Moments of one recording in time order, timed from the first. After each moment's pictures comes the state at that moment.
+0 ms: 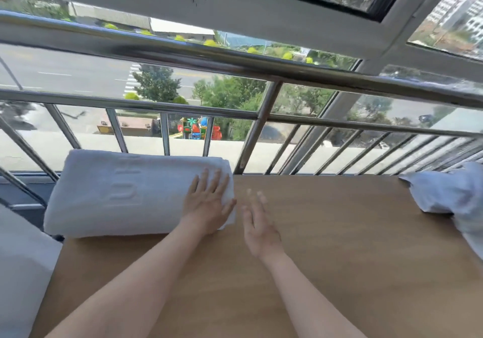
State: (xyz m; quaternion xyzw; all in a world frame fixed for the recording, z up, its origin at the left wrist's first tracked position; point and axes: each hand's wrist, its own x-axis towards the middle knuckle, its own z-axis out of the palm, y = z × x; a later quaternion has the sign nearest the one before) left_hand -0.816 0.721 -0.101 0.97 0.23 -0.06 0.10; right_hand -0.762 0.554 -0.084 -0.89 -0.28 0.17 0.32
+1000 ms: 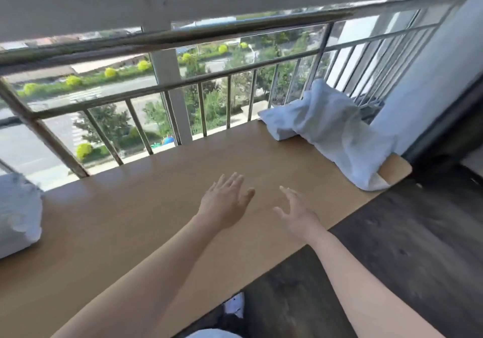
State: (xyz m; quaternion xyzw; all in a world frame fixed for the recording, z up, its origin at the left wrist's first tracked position) left_hand -0.615 0.227 -0.041 0.98 0.05 -0.07 0.20; right_hand -0.576 0.013 -0.055 -0.92 -0.11 0.21 0.31
